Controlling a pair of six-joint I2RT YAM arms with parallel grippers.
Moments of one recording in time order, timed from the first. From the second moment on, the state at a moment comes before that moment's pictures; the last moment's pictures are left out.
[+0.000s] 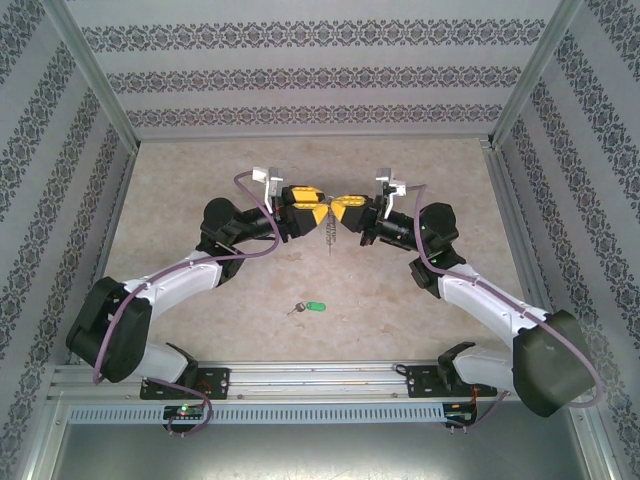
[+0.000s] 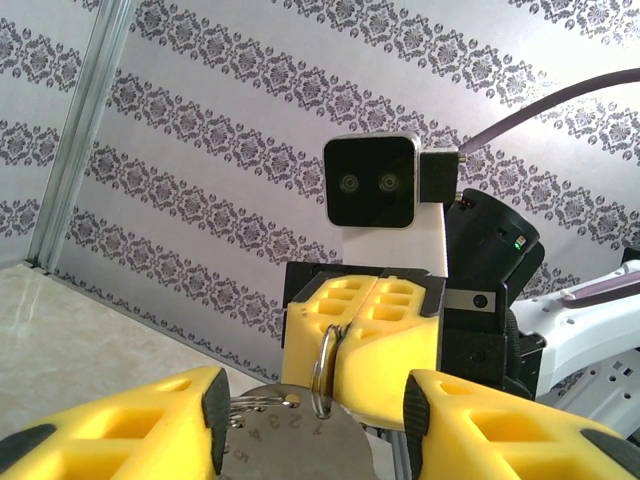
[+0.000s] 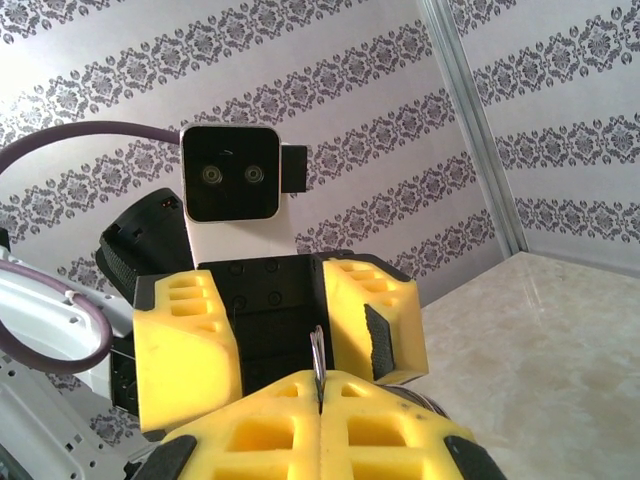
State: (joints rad) left arm -0.50 1.42 0.78 0.99 0.77 -0.65; right arm 0.46 1.21 0.66 0.81 -0.76 0.61
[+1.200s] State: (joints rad) left arm -0.51 1.43 0.78 1.01 0.78 -0.64; right arm 0.44 1.19 0.66 0.76 -0.74 0.59
